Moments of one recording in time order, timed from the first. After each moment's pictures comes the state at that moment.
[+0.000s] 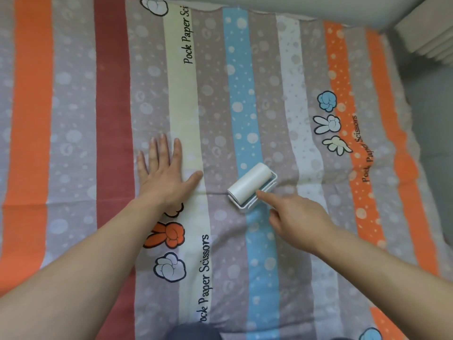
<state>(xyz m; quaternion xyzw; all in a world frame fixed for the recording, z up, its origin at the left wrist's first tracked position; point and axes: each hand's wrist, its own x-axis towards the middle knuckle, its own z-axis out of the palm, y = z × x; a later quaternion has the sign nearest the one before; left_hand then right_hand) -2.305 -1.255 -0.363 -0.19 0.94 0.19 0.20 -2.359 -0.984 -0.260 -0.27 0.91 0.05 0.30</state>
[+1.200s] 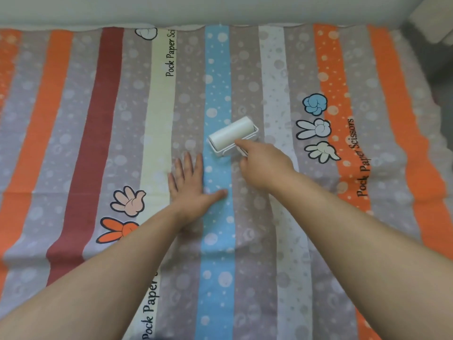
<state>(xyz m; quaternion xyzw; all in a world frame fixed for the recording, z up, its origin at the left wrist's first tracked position) -2.345 -1.107 -0.369 -0.28 0.90 0.28 0.17 -2.471 -0.969 -0.286 -0.26 0.92 -0.13 0.26</state>
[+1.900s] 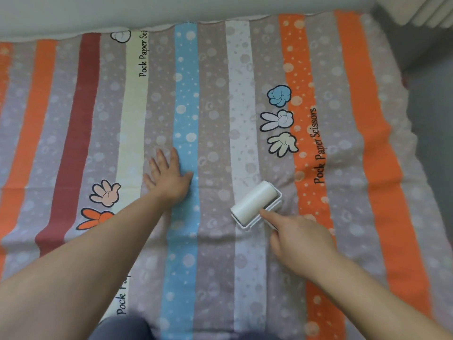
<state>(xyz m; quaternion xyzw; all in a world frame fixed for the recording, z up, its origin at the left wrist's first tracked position) -2.371 -1.066 -0.349 -0.40 0.87 0.18 0.22 -2.404 -0.775 -0.266 -0.31 0.90 -0.04 0.31</state>
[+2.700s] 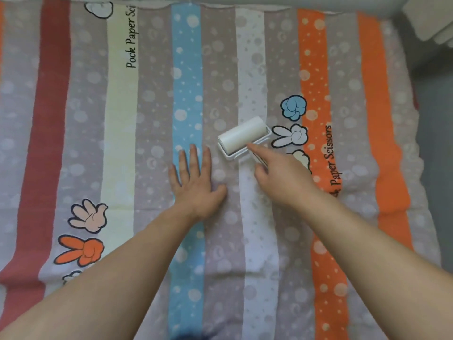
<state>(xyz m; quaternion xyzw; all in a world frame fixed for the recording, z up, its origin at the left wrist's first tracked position) -2.414 -1.054 -0.367 -0.25 0.92 0.23 0.22 -2.527 -0.899 -0.280 -0.23 0.92 -0.15 0.28</state>
